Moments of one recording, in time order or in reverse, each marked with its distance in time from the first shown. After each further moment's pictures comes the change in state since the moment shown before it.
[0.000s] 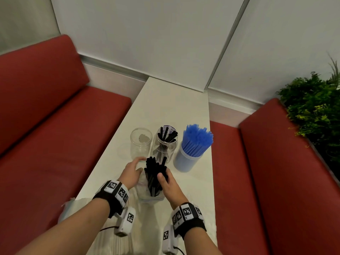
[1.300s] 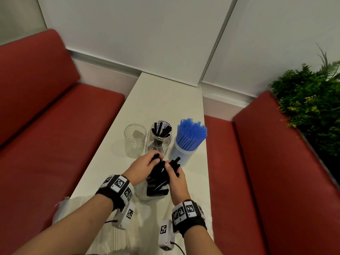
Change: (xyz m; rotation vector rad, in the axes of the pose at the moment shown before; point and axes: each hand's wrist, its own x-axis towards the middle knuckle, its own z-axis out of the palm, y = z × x) left_hand -0.016 0.057 0.021 0.093 -0.189 0.378; right_hand -0.011 -0.005 -0.017 0.325 0.307 -0.016
